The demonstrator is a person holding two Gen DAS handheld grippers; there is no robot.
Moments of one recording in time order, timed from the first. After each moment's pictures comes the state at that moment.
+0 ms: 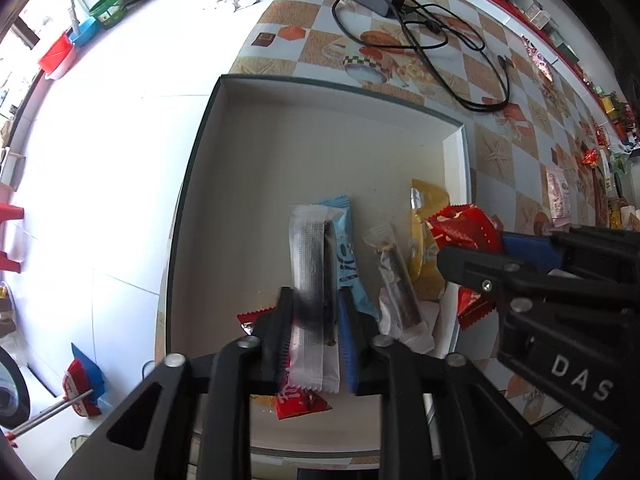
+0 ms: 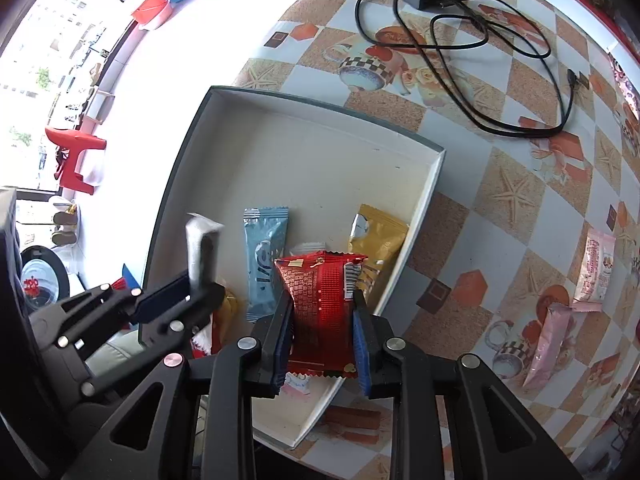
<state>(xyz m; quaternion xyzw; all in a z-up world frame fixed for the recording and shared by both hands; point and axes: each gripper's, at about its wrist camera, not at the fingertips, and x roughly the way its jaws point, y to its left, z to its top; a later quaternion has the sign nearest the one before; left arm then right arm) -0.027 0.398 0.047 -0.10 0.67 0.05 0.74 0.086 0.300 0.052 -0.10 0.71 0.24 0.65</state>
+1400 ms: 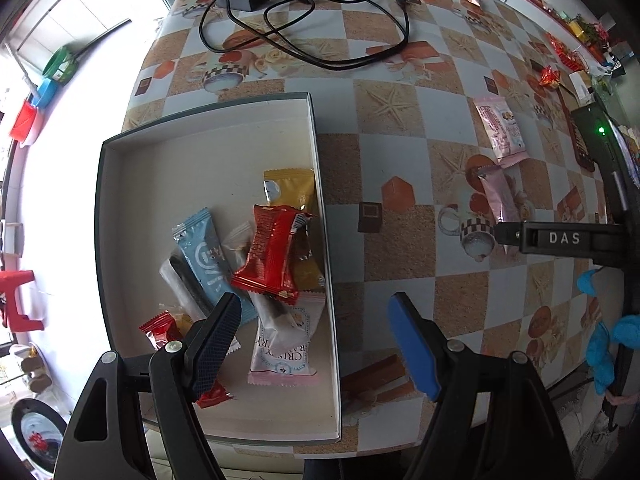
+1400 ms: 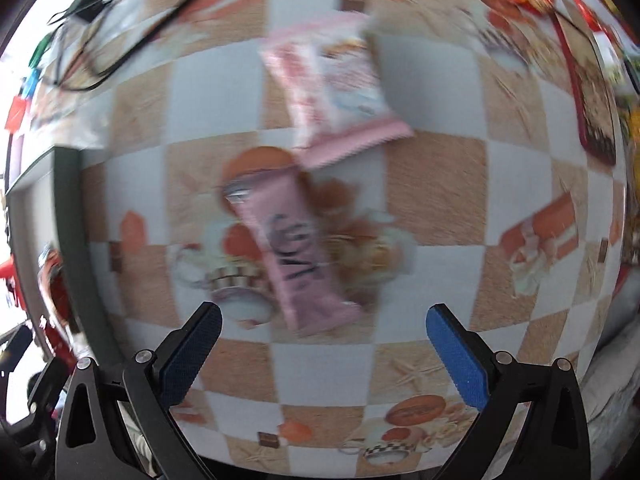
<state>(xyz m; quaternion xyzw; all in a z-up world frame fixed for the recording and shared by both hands) -0.005 0.282 0.060 0.00 0.69 -0.02 0.72 0.099 0.042 -0.004 0.01 0.77 0.00 0.64</state>
